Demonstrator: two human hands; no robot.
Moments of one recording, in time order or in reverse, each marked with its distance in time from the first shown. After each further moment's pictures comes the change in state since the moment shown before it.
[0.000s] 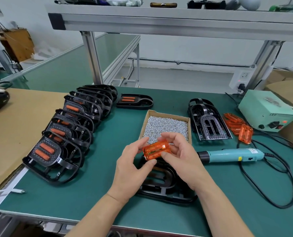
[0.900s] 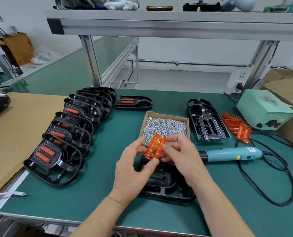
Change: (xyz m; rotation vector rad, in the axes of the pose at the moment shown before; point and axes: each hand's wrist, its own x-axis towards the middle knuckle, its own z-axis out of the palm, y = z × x) left_hand -0.004 0.007 0.001 0.039 0.049 0.109; right_hand 0.008 0.001 0.003 0.075 0.160 0.148
